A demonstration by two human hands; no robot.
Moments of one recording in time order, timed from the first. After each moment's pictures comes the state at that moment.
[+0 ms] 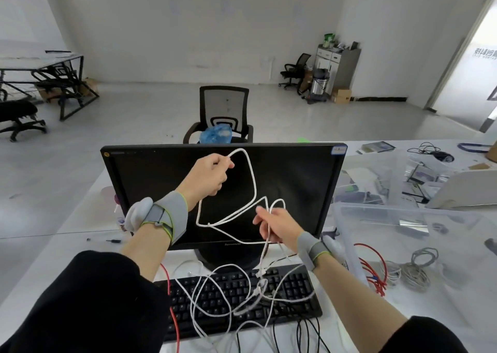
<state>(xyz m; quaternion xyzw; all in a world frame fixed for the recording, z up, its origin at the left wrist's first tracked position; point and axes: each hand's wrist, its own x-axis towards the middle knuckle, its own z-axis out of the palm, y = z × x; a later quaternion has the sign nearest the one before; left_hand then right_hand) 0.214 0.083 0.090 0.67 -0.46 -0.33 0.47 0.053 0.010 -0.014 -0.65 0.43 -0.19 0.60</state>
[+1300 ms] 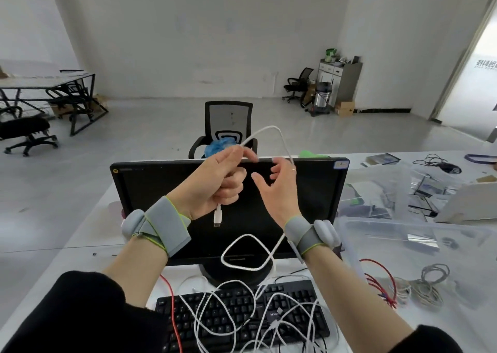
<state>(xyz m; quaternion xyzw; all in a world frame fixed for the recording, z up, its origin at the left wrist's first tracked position) 0.193 0.112 0.142 0.44 -0.50 -0.51 0.54 0.081 0.014 0.072 -0.70 0.42 -0.47 0.33</state>
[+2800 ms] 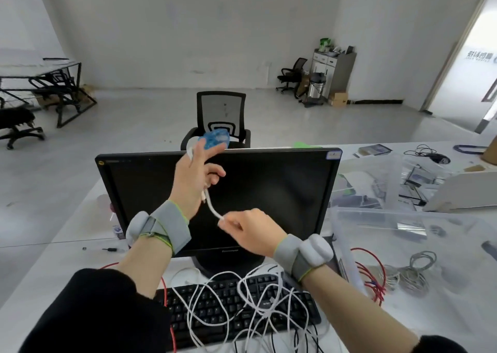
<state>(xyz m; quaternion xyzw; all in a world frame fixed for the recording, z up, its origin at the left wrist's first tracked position) 0.205 0.084 0.098 0.50 -0.36 -0.37 0.69 0.068 0.057 0.044 -0.93 0.30 -0.10 0.20</state>
